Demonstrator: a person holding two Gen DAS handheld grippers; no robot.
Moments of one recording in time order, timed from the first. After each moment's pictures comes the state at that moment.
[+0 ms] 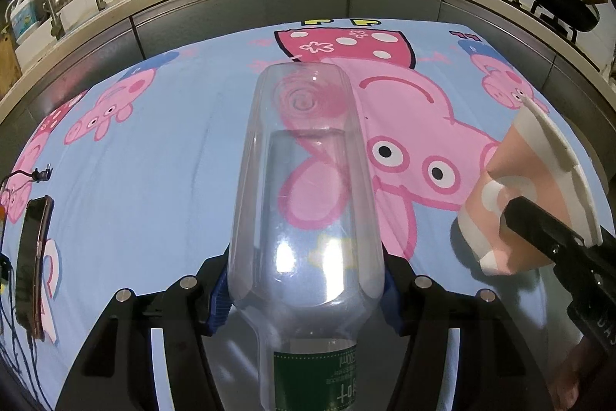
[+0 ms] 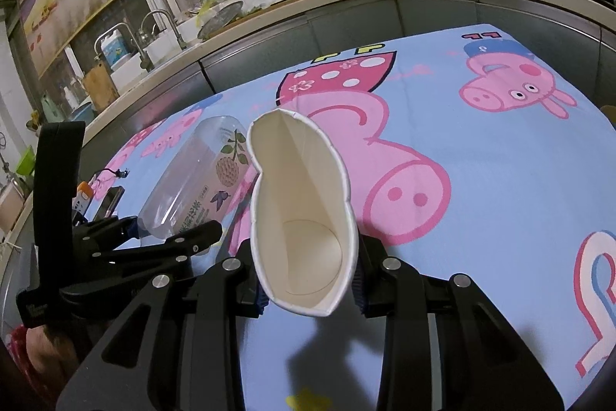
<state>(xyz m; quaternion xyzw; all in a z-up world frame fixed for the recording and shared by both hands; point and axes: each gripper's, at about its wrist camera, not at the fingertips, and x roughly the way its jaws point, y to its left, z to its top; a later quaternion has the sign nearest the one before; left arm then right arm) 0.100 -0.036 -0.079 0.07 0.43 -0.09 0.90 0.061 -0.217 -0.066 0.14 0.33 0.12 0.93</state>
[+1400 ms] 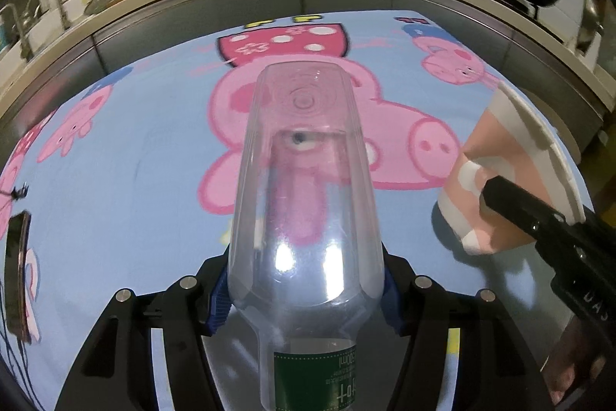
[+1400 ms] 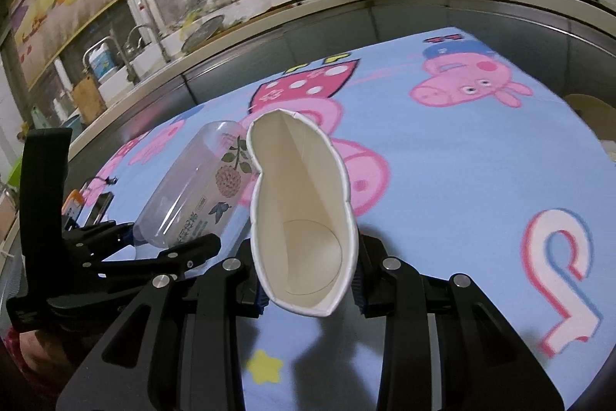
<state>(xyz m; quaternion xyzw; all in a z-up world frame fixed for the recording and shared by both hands) 0.073 -0.083 -0.077 0.10 0.42 -0.15 0.89 0.035 -0.256 -0.066 0.15 0.31 0.08 0.94</state>
